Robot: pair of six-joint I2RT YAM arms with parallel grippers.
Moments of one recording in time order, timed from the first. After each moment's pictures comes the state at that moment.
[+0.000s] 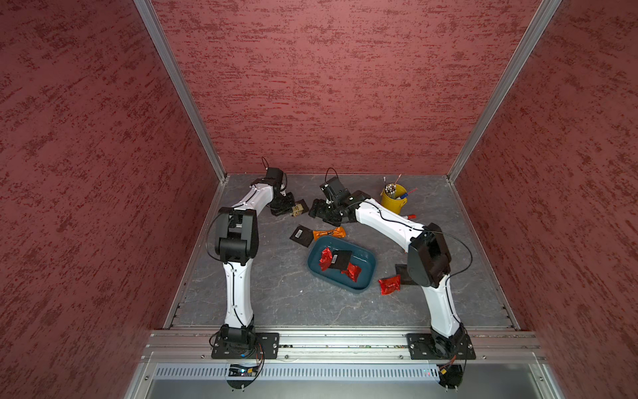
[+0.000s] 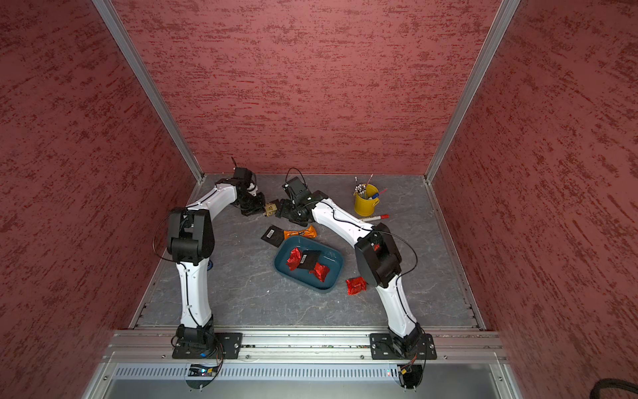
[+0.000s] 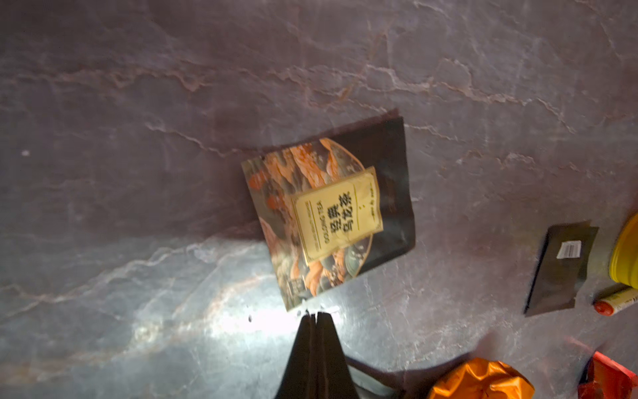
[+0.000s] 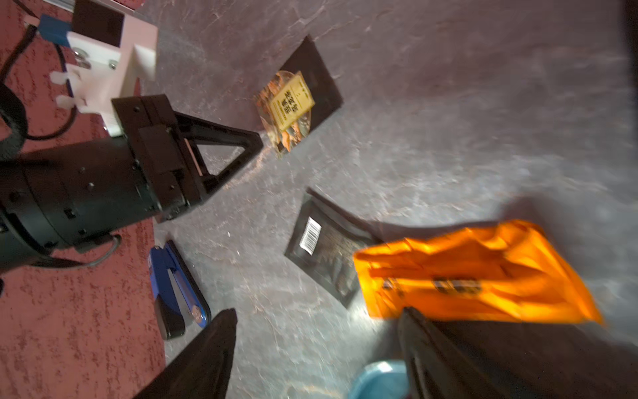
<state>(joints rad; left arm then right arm) -0.09 2.23 1.81 -0.80 0.26 -0.41 0.70 2.20 1.96 -0.65 -0.15 0.94</state>
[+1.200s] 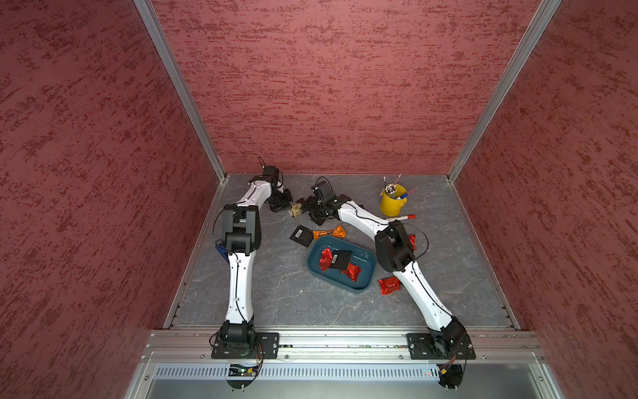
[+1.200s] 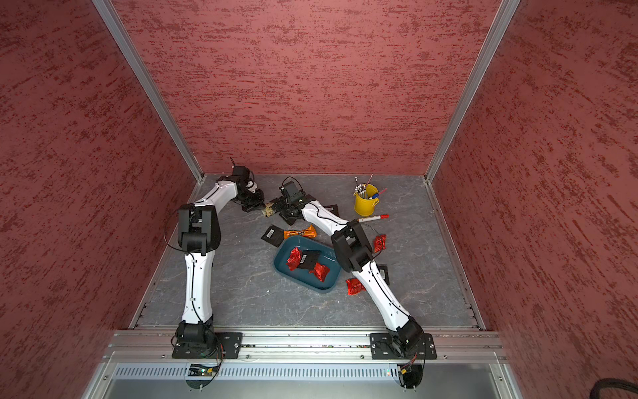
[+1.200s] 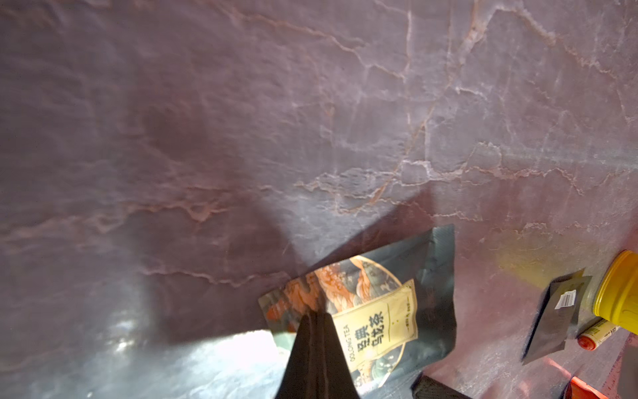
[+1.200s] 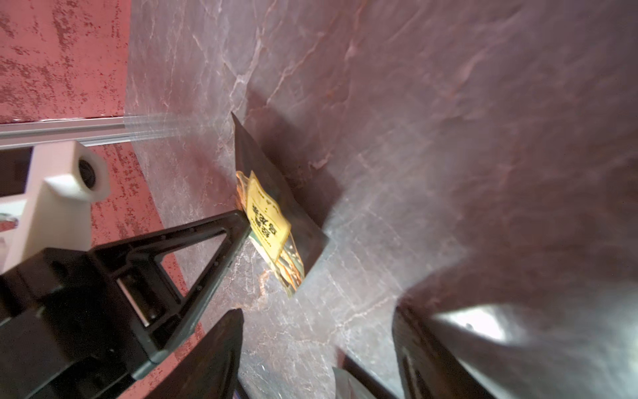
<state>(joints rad) -0.05 2.43 2.05 -0.86 0.34 -0.40 0.64 2.64 2.35 -0.52 -0.22 1.28</state>
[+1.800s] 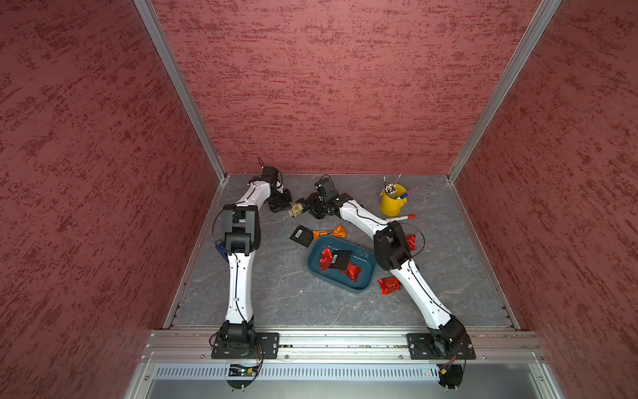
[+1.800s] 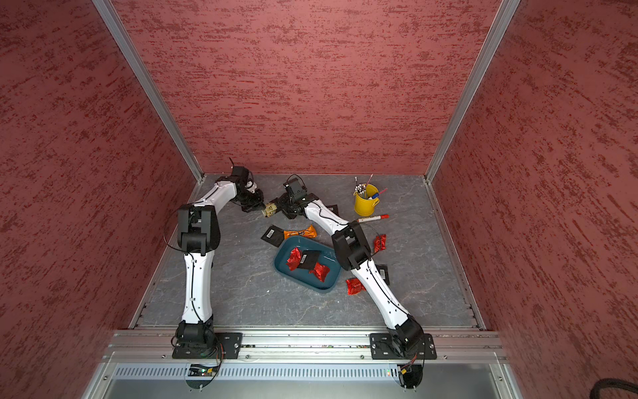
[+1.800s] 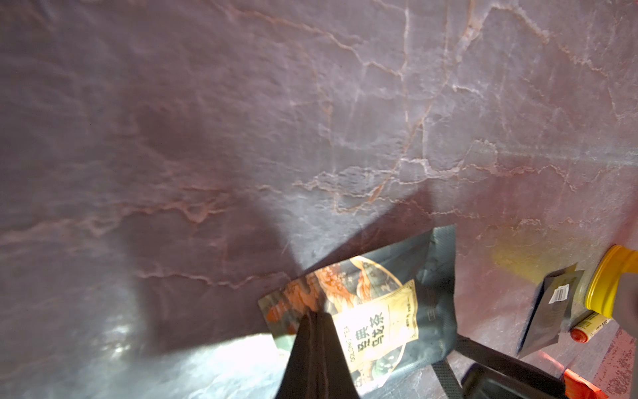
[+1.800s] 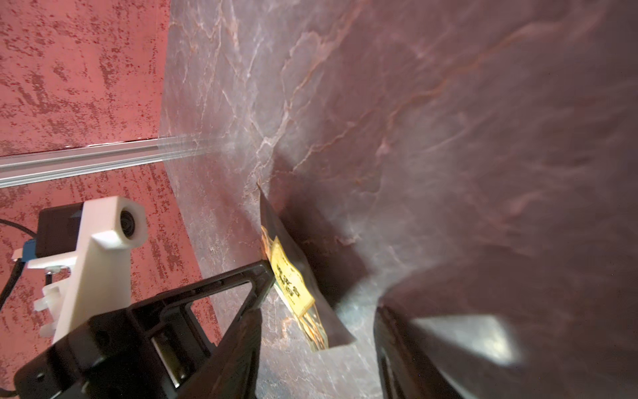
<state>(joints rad) -0.04 2.43 2.04 -0.85 0.37 -0.39 0.61 2.75 2.50 -0.47 -0.27 1.30</state>
